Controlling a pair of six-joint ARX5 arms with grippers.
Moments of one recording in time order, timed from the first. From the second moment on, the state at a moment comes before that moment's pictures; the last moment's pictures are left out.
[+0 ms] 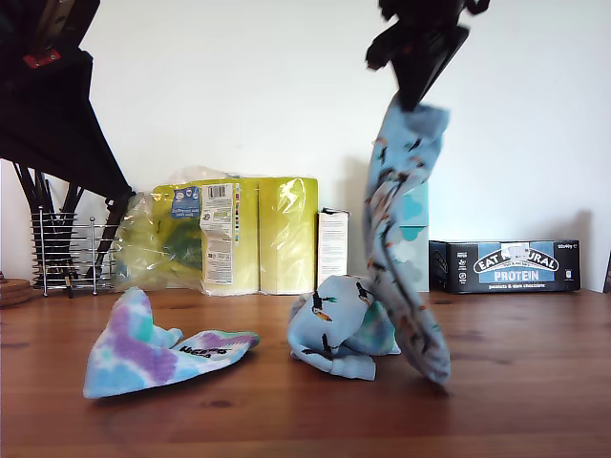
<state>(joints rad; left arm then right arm) -0.39 1.19 0.87 -0.66 0.49 0.12 0.60 1.59 1.52 -0.71 0.50 -0.50</state>
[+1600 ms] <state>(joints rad) -0.39 1.19 0.87 -0.63 0.49 0.12 0.82 1.59 1.13 -1.02 -0.04 0.20</state>
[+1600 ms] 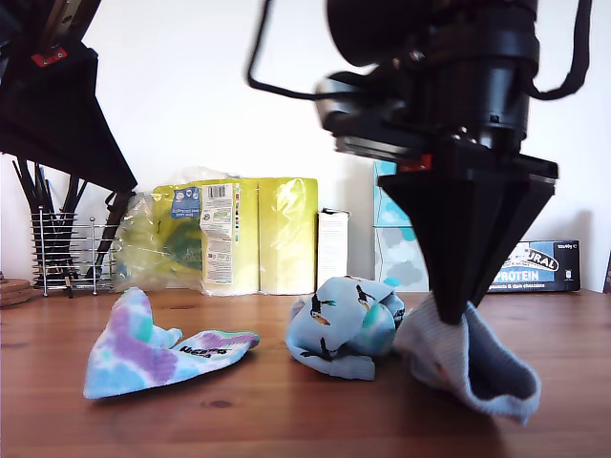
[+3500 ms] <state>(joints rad) -0.59 1.75 0.95 0.22 0.38 -0.02 0.61 1.10 1.15 -1.06 -0.02 0.02</state>
